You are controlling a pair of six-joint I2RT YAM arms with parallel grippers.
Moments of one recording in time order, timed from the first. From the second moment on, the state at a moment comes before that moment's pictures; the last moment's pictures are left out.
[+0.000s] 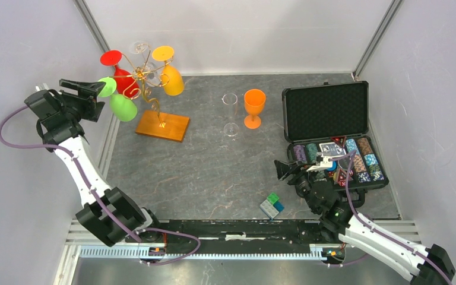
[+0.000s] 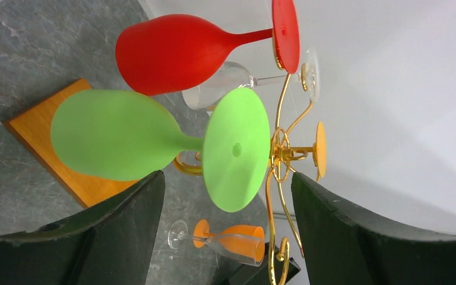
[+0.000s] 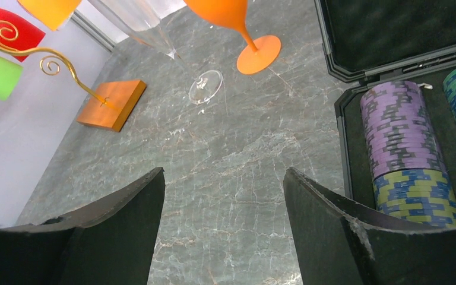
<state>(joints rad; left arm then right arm) 0.69 1.26 1.31 -0.39 0.63 -0.94 0.87 0.40 0.02 0.29 0.54 0.62</state>
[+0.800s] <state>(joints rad) 0.68 1.27 1.20 -0.26 0.65 -1.05 0.87 0.32 0.02 0.31 0.63 0.60</state>
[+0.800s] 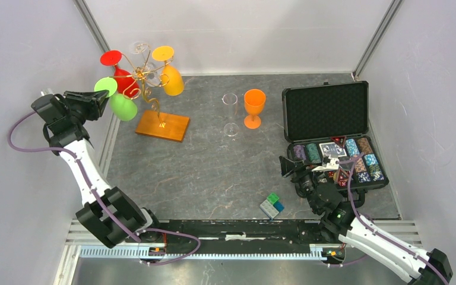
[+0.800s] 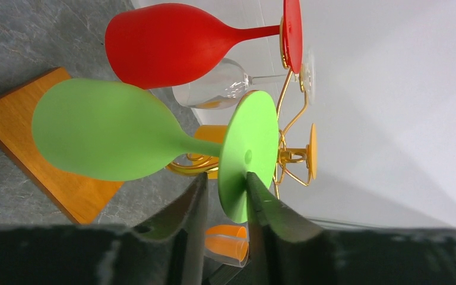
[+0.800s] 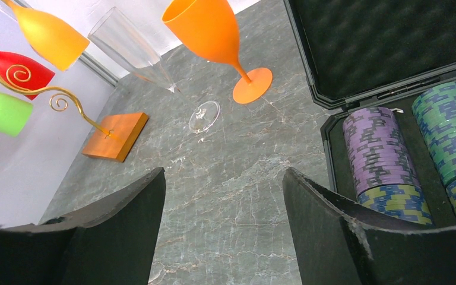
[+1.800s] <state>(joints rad) 0.64 1.20 1.25 -0.30 0.54 -1.10 0.87 0.28 0.01 0.31 0.64 0.60</state>
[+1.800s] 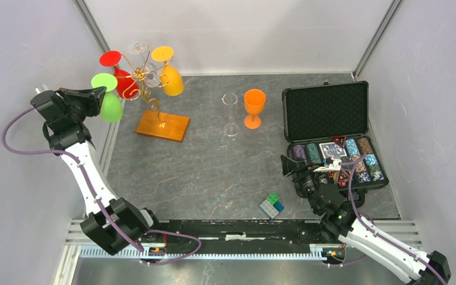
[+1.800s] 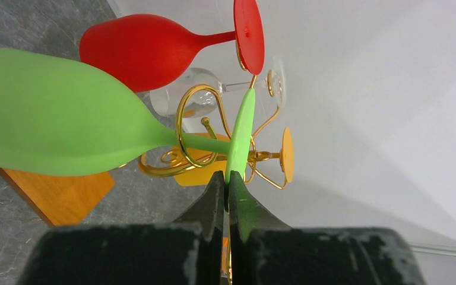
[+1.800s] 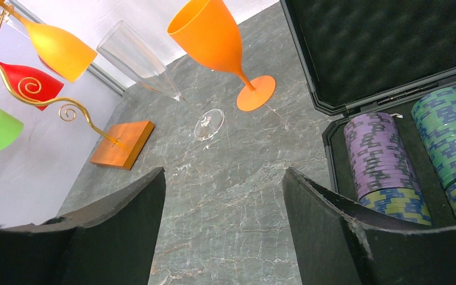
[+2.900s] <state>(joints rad) 0.53 1.27 1.21 -0.02 0.62 -1.26 0.87 0.24 0.01 0.26 0.68 0.59</state>
